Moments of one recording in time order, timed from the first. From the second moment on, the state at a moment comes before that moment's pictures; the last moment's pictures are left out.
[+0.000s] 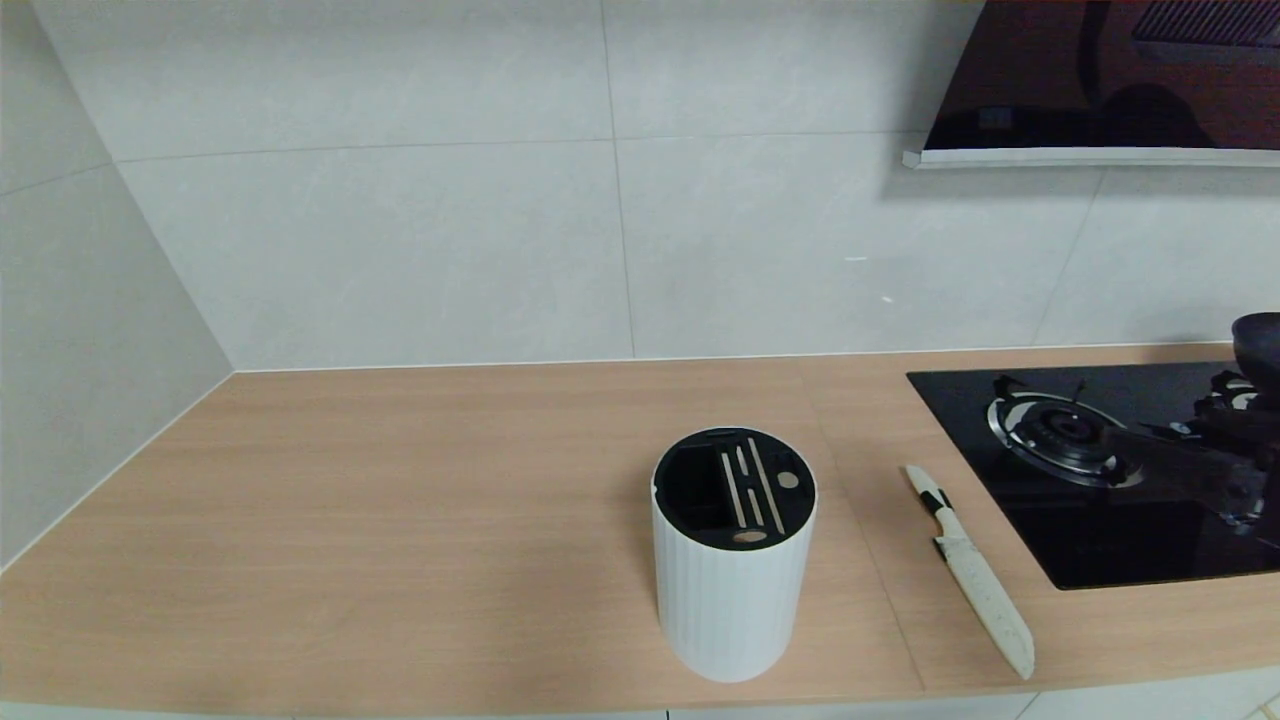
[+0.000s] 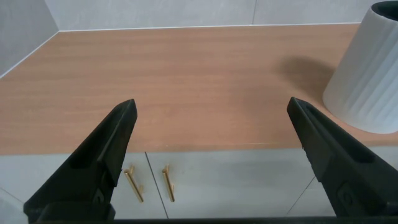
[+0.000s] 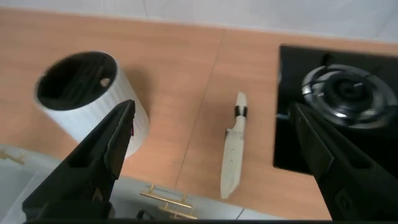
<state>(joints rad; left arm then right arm) 0.00 0.00 0.00 0.00 0.01 0.00 0.12 1.11 -0.59 -0.30 0.17 -0.01</state>
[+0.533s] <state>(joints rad) 0.00 0.00 0.00 0.00 0.01 0.00 0.16 1.50 -0.58 -0.52 0.12 -0.03</state>
